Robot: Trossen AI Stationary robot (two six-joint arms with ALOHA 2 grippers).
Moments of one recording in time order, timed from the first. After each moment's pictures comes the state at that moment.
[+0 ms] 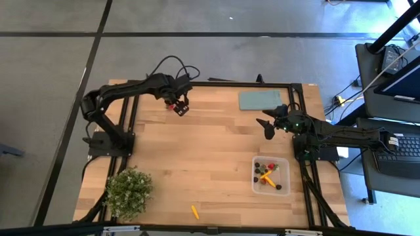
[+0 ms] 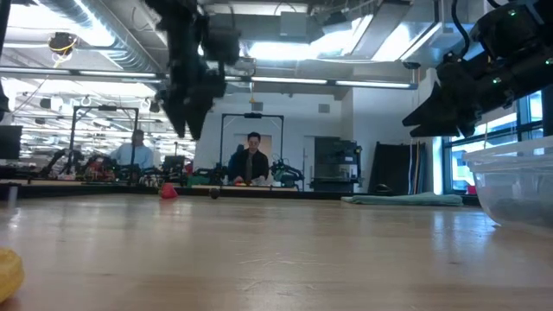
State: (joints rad) left arm 0.51 1.59 1.27 -1.05 -0.23 -0.28; right arm -0.27 0.55 0.19 -0.02 0.26 0.28
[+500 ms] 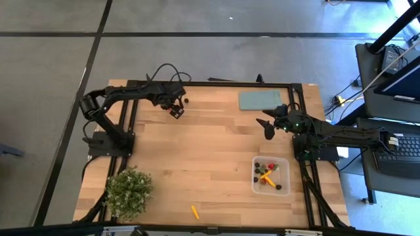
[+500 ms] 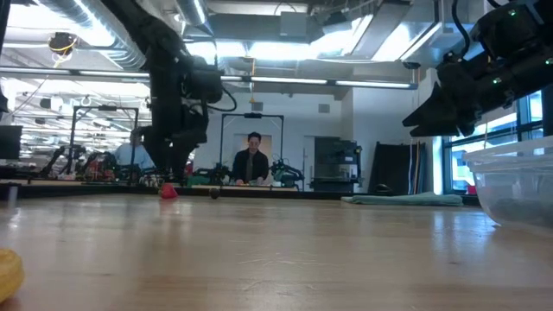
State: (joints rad) left arm 0.61 1.59 0.95 -0.72 -0.25 -0.29; right arm -0.27 0.55 0.19 -0.02 0.26 0.26
